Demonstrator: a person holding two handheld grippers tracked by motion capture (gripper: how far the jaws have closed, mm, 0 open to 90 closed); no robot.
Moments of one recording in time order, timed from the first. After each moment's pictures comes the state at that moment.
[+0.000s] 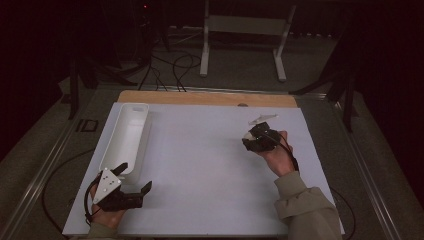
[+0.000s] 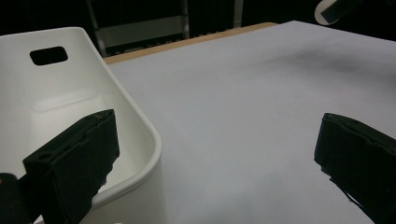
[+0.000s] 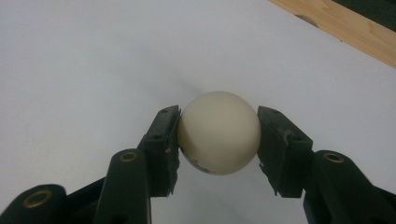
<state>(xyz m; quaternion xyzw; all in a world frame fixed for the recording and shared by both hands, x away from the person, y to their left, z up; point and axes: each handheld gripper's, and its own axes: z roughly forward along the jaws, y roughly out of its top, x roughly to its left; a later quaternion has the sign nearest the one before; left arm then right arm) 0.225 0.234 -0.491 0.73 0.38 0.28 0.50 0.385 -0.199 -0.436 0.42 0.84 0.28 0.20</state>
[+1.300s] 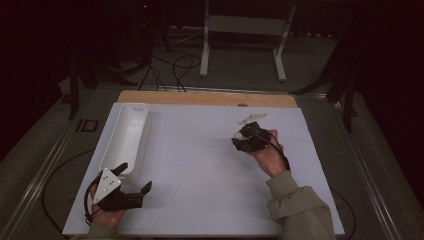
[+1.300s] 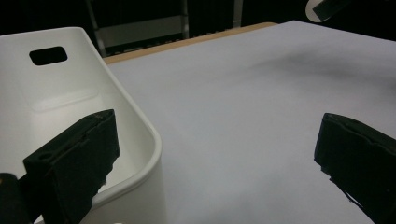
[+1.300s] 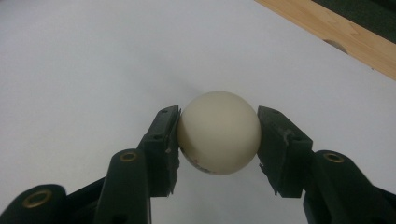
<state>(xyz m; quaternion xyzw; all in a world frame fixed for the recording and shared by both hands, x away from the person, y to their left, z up) 0.225 0.234 -0.491 0.73 0.38 0.28 0.50 0.381 -0.170 -0.429 0.40 0.85 0.30 0.19</state>
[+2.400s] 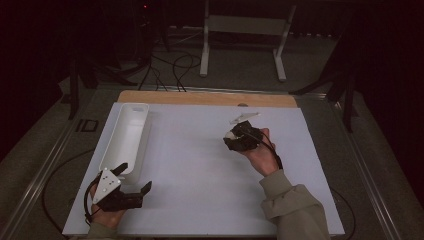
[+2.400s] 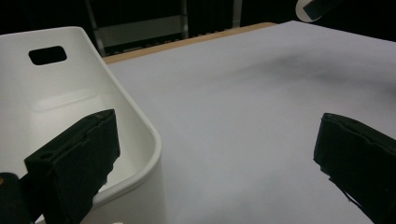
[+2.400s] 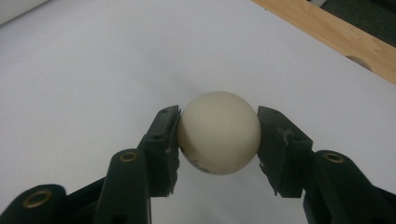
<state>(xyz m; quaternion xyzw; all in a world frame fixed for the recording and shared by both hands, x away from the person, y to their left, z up) 0.225 0.235 -0.490 0.73 0.38 0.28 0.50 0.382 -0.148 -0.426 0.38 0.85 0.31 0.18</state>
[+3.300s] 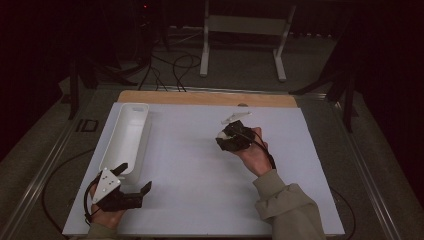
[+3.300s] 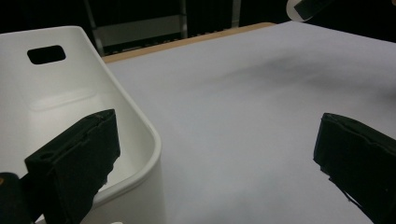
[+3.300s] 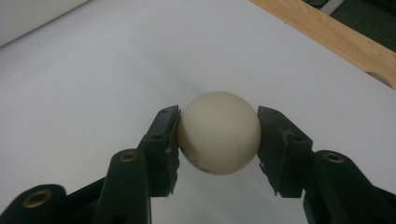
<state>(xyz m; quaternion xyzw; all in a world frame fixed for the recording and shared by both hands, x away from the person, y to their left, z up) 0.225 0.235 -0.490 0.73 0.38 0.27 0.50 0.380 -0.127 -0.422 0.37 0.86 0.32 0.18</state>
